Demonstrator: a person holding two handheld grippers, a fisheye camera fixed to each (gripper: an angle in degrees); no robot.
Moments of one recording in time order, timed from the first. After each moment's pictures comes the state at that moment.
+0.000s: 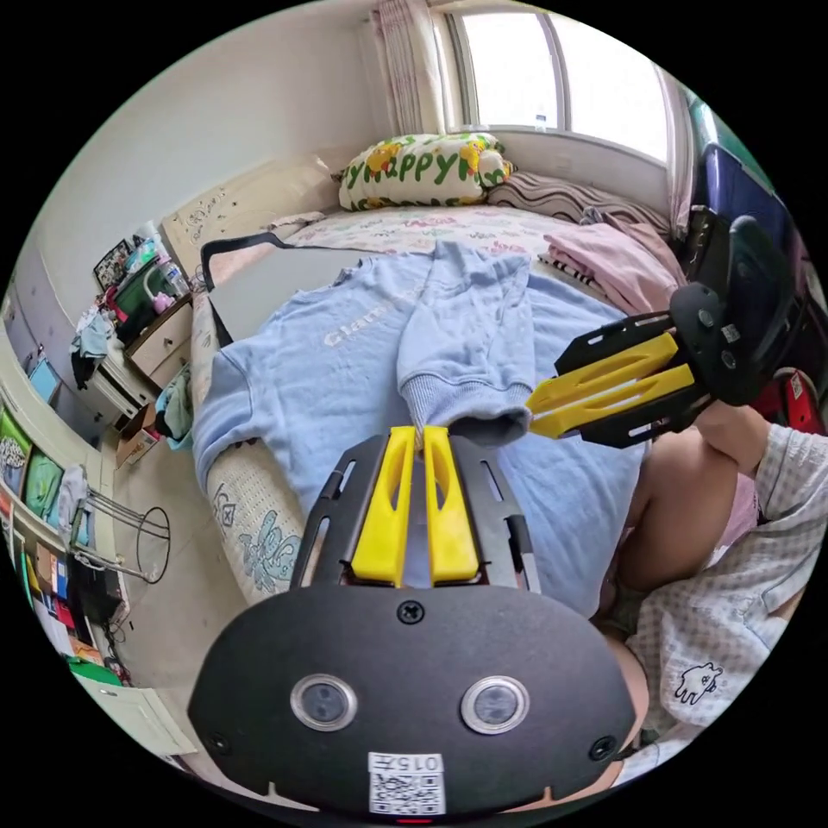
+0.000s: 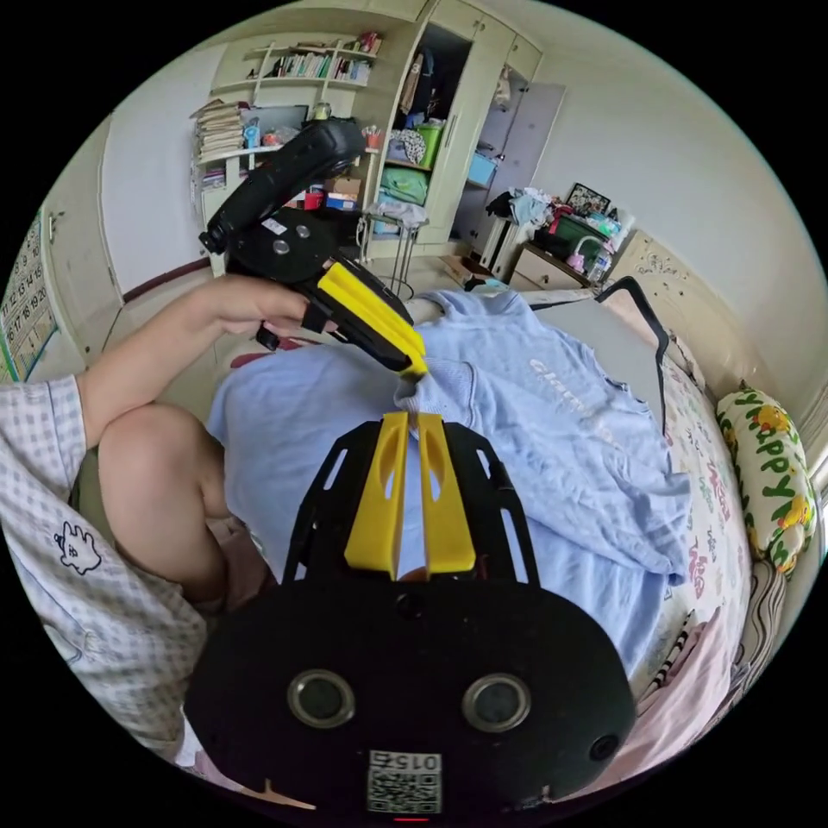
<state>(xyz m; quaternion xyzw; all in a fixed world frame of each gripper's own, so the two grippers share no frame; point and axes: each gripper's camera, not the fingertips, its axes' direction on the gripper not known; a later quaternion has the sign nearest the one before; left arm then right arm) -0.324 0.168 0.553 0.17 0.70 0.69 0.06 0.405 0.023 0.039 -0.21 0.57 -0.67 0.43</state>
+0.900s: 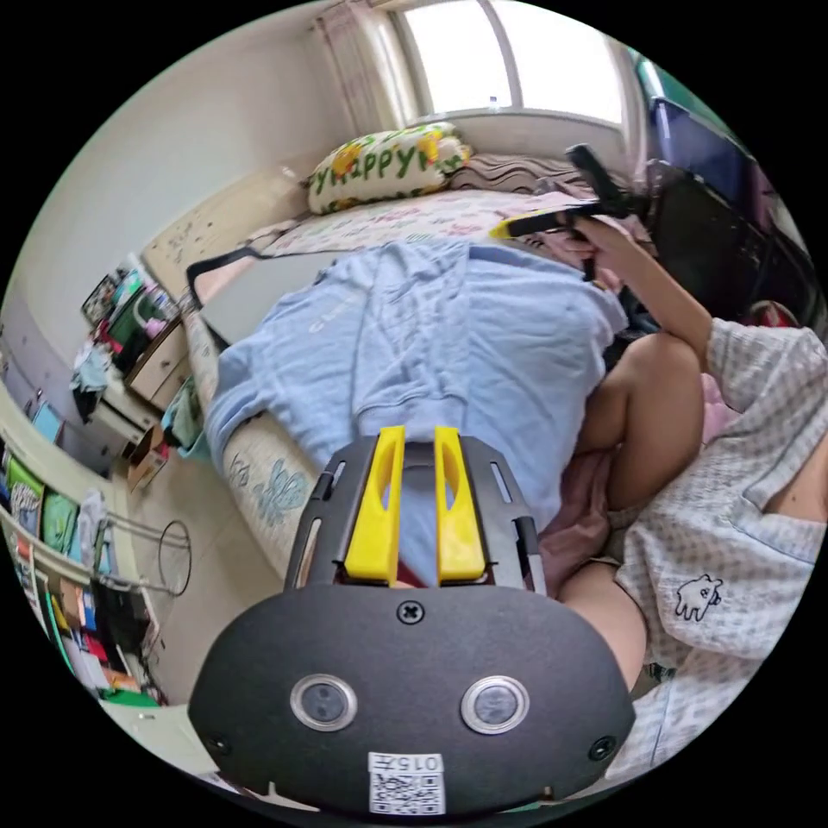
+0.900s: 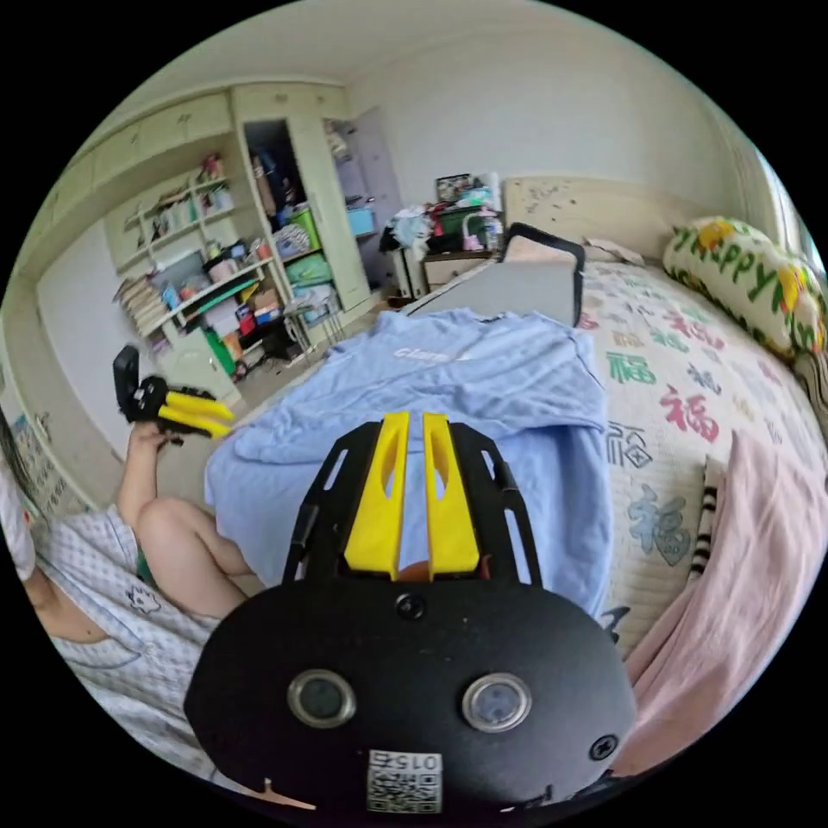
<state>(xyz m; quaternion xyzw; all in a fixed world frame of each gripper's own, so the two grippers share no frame) -0.367 0.123 0.596 0.22 0.68 0.70 0.01 0.254 -0.141 -0.187 -0.06 0.52 -0.58 0.62</state>
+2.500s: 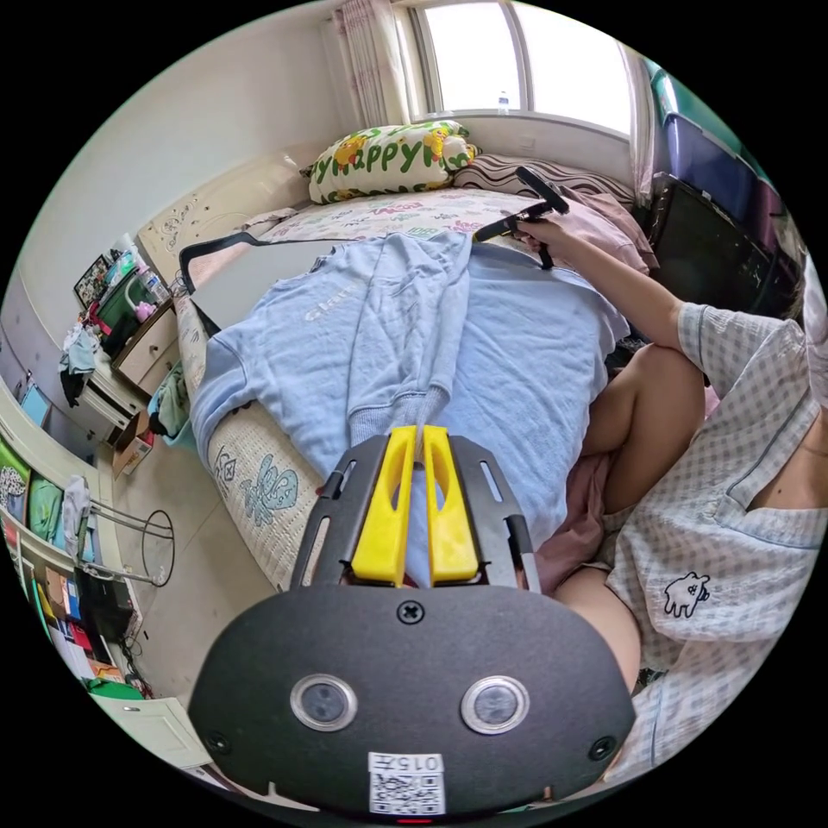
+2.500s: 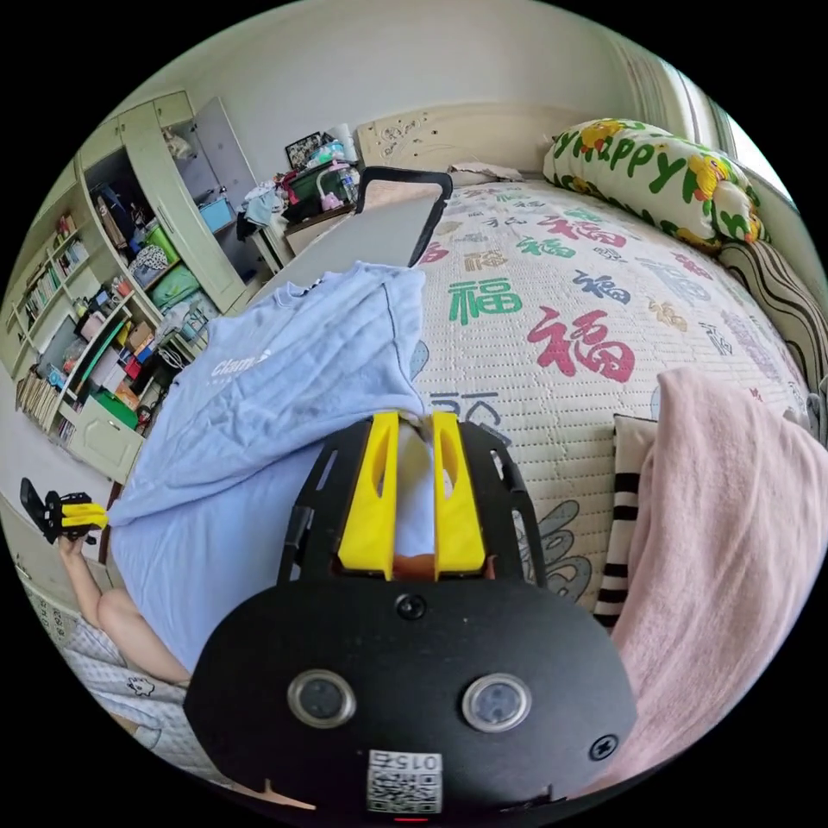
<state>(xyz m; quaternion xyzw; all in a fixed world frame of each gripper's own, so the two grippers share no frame) -0.303 0.141 0.603 0.19 0.68 0.71 0.02 0.197 -0.368 -0.296 0.05 0.64 -0.44 0.63</state>
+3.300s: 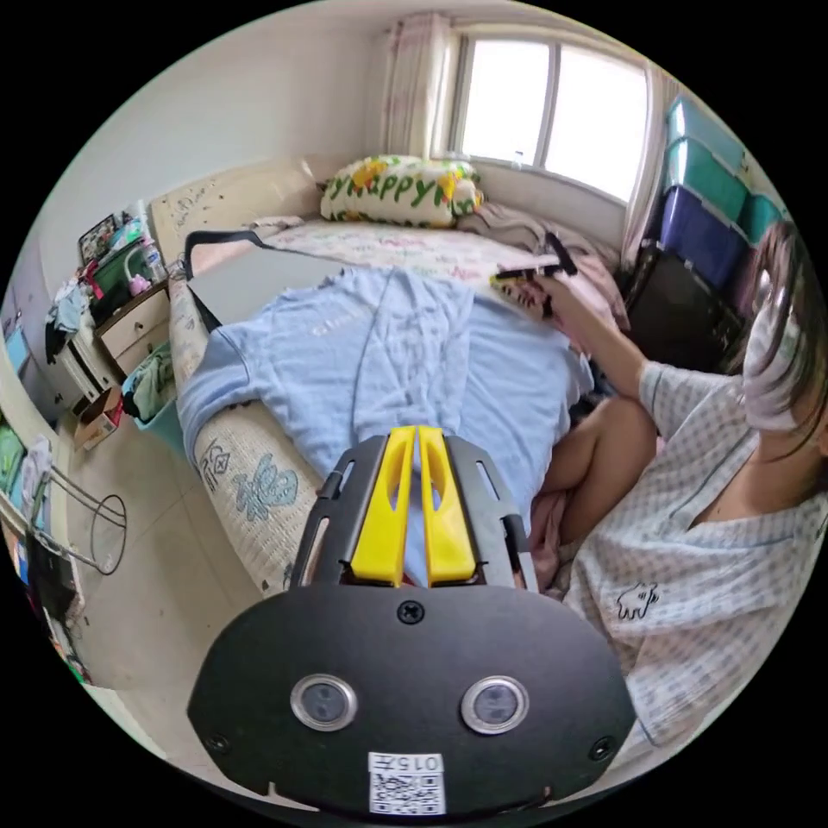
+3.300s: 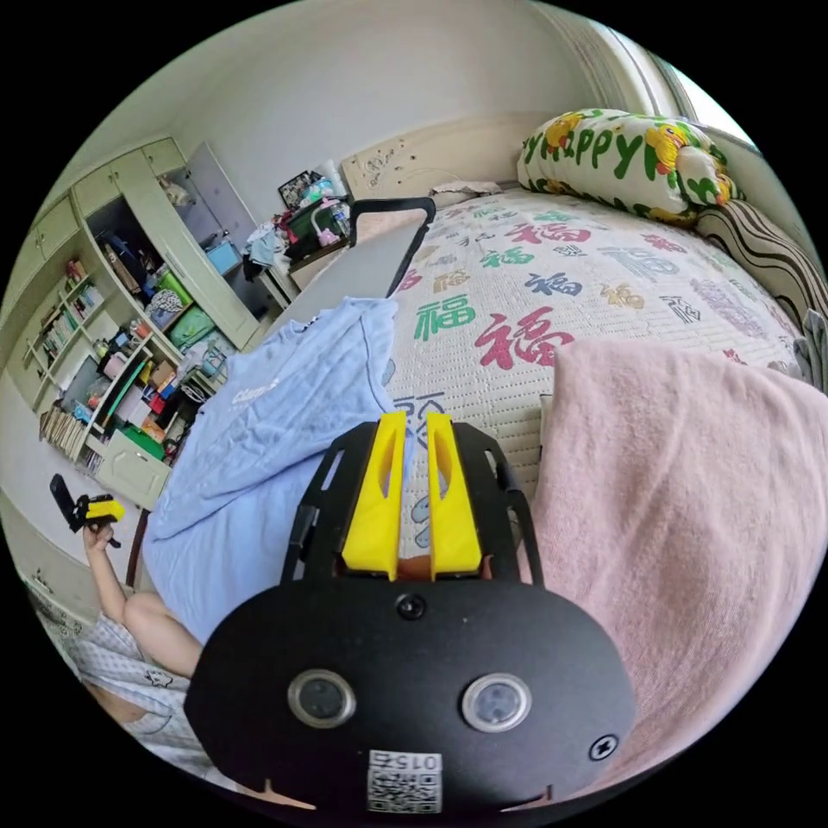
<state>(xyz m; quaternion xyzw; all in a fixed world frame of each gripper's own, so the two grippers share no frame) -0.225 0.107 0.631 0.09 0.73 0.67 0.00 0.157 -0.353 -0.379 0.08 0.59 -0.45 0.67</state>
